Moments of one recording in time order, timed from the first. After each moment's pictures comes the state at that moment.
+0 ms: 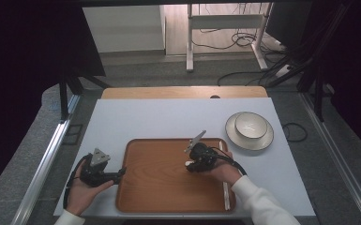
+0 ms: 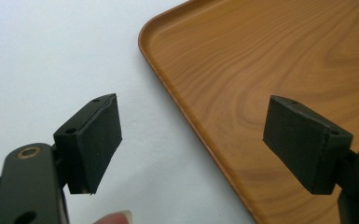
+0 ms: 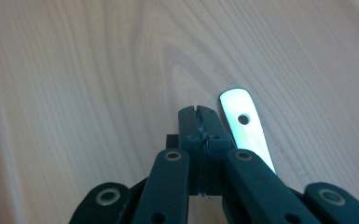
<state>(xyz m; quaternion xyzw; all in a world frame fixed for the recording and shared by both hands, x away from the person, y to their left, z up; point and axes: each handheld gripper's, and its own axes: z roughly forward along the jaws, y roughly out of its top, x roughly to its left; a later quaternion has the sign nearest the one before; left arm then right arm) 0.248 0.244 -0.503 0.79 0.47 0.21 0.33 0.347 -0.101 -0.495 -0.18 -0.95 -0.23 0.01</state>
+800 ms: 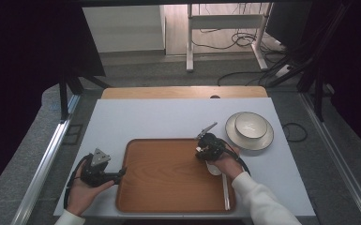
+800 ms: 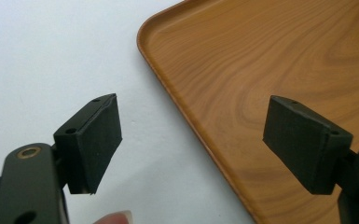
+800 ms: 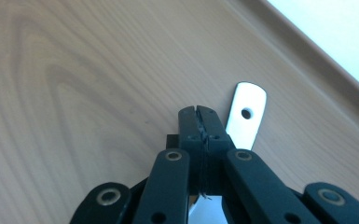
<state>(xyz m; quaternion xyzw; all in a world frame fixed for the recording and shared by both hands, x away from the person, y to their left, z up) 0.248 0.244 -0.504 0.79 0.47 0.21 0.32 0.379 -0.125 -0.501 -0.30 -0.92 -0.24 -0.04</state>
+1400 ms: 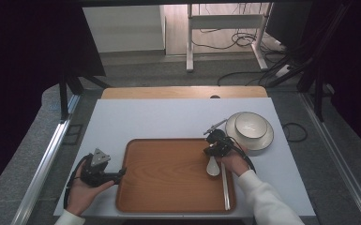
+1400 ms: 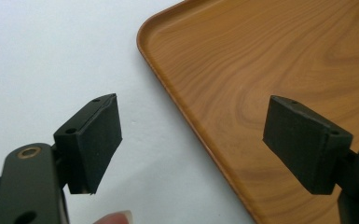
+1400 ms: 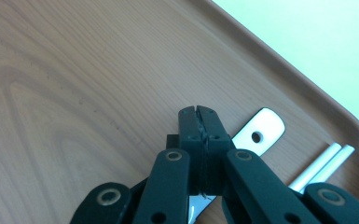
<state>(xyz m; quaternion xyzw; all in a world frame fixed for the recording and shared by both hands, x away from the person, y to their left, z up) 0.248 0.244 -0.504 0.79 0.47 0.21 0.32 0.391 -0.149 -0.498 -0.34 -0.91 -0.24 -0.06</state>
